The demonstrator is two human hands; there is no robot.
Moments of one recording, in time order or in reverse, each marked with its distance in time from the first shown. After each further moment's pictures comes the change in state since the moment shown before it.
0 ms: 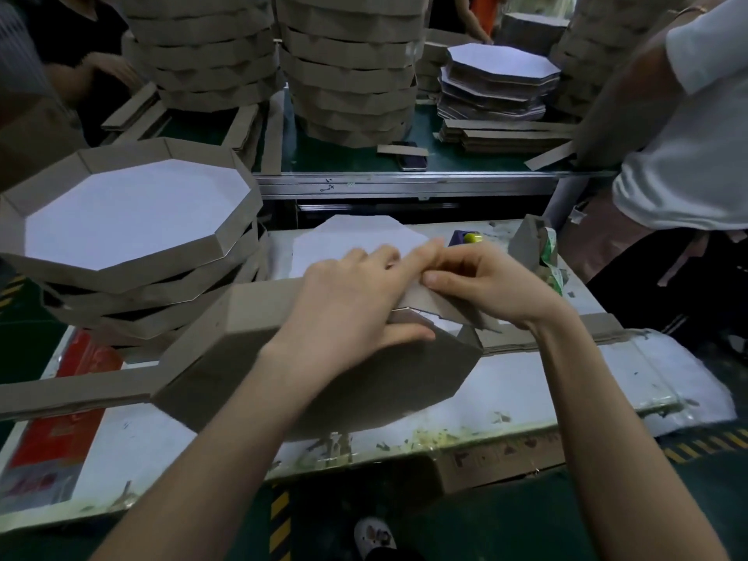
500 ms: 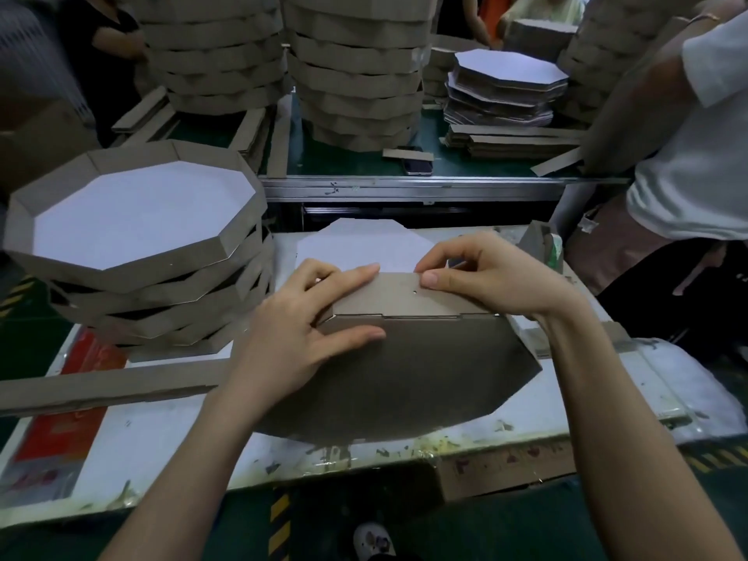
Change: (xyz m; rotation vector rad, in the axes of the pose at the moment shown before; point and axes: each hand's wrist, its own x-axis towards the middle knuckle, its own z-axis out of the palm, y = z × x) left_hand -0.043 -0.033 0.024 -0.646 0.192 -0.161; right_hand 0.009 -0.017 -0.014 -0.108 -0.070 -0.008
